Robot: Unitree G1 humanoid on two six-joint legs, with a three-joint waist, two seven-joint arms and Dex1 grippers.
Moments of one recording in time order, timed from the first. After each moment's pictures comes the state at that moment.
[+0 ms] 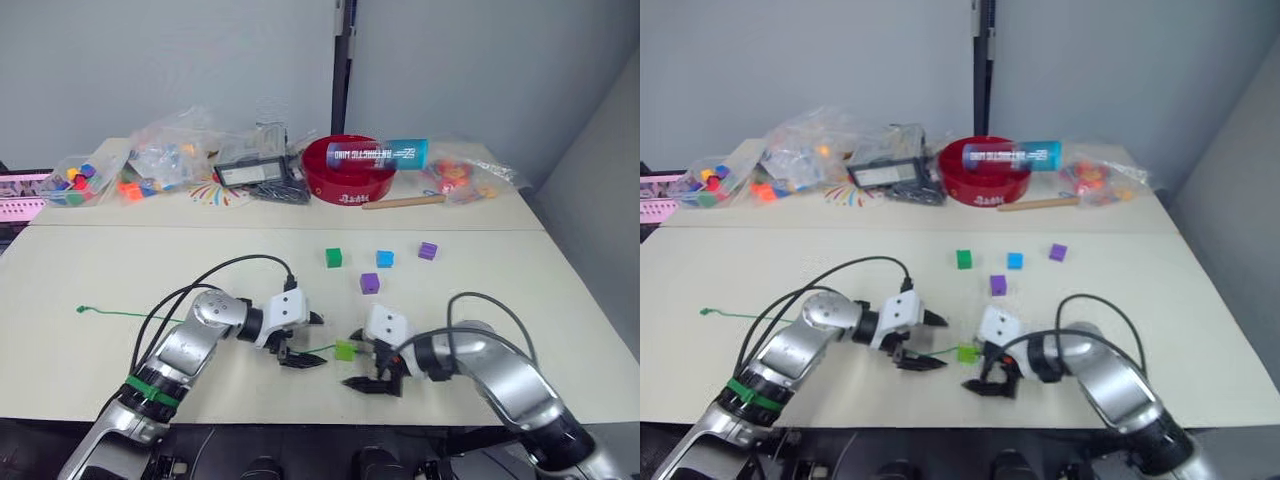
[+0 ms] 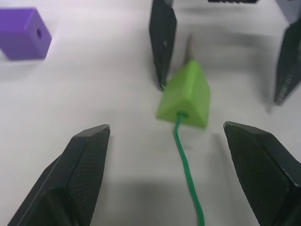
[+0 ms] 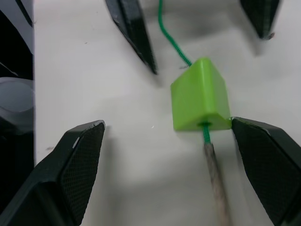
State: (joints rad) left arm -0.52 0.50 -0.36 0.04 -0.11 0.29 -1.19; right arm -0.27 -0.64 0.30 -0.43 0.19 0.73 1.00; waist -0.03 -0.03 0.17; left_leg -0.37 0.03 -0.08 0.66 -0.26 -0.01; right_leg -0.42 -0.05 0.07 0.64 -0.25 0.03
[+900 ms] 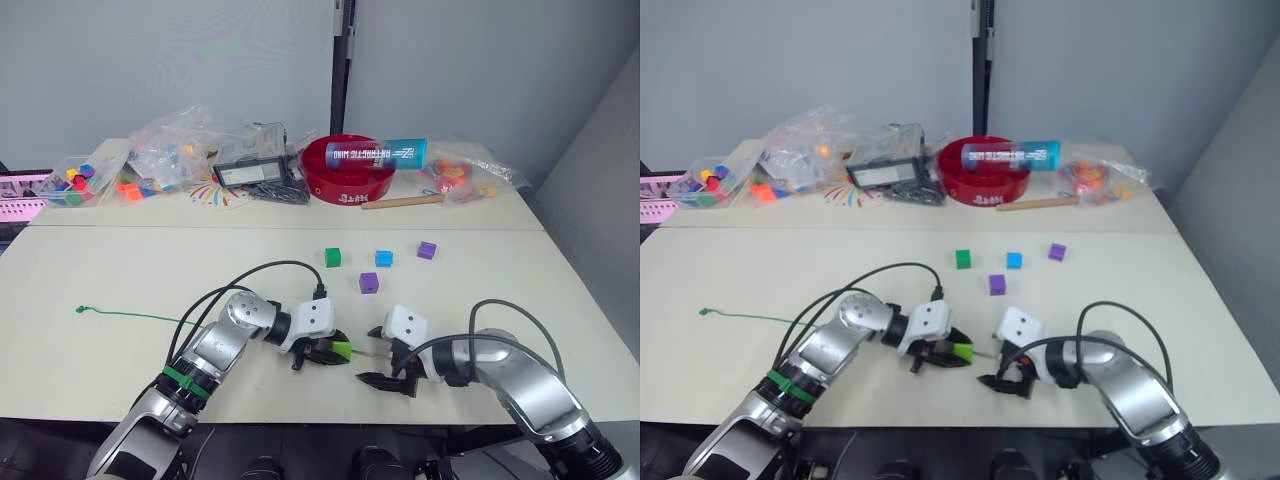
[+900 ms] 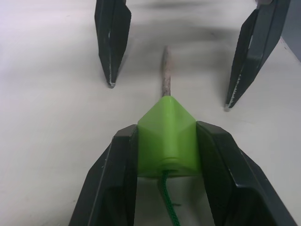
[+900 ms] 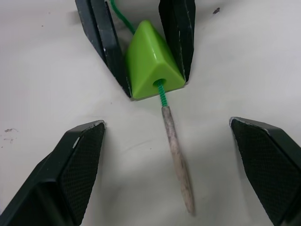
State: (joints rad) left arm -0.56 0.44 -0.44 0.15 -0.06 0.20 -1.23; right arm -0.25 -0.67 0.28 -0.40 0.19 0.69 0.89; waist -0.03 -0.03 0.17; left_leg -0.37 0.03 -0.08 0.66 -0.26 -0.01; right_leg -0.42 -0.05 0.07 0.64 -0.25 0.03
